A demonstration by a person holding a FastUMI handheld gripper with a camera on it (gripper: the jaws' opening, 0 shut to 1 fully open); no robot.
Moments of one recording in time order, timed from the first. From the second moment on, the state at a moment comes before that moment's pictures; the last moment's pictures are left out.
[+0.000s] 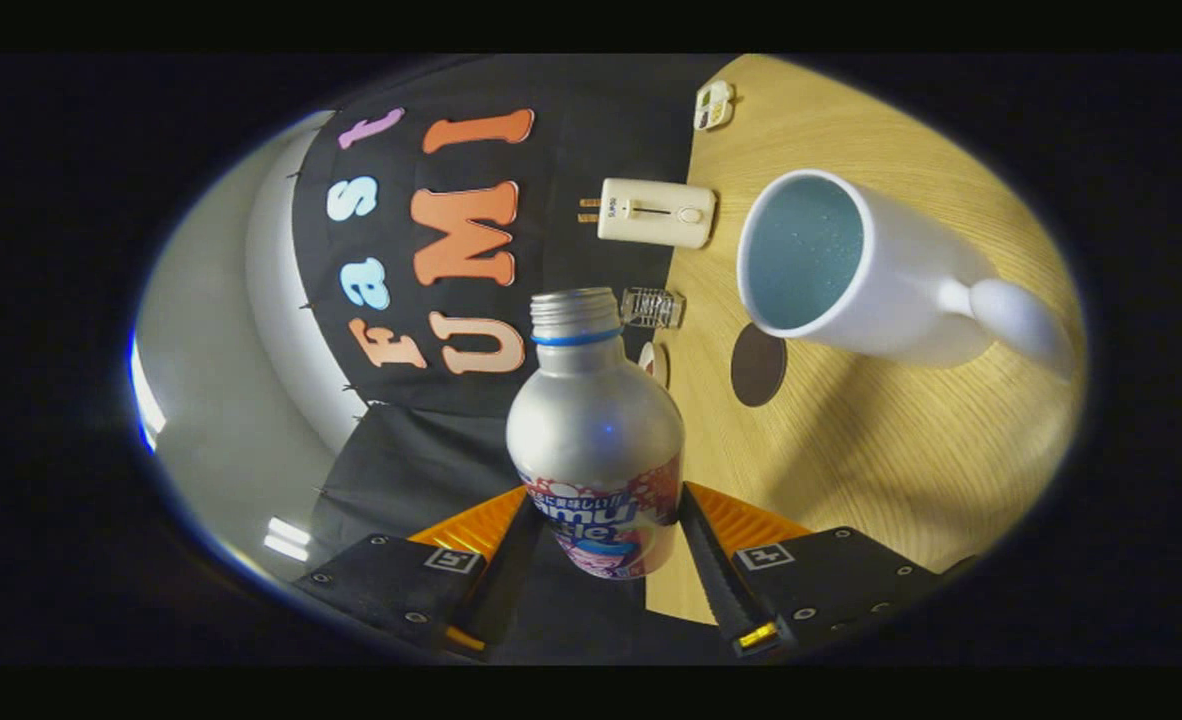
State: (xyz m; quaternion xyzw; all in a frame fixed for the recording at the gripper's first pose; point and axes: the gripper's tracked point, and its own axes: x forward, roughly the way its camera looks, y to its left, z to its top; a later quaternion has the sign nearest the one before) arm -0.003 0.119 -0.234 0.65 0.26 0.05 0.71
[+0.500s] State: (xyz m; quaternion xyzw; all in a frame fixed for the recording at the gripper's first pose) arm -0.007 0.115 -0.229 0.70 0.25 0.05 0.66
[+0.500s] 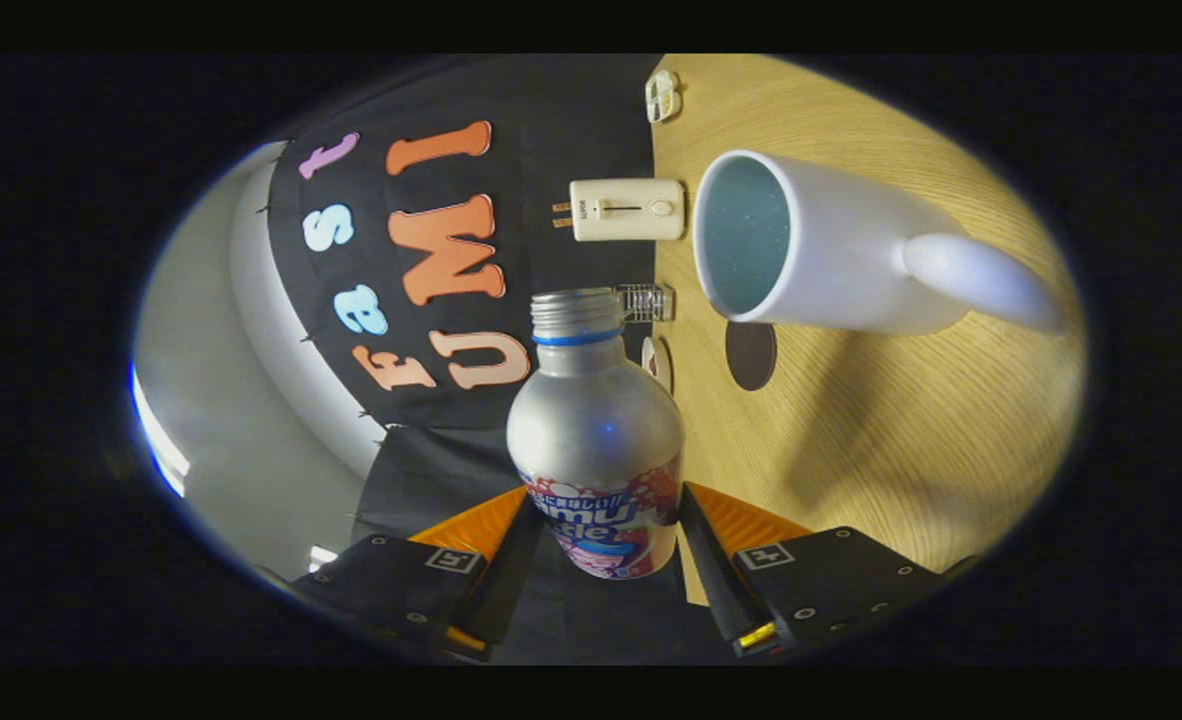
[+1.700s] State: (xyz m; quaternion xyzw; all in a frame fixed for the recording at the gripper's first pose) arm 0.001 0.106 -0.217 0.78 0.22 0.03 0.58
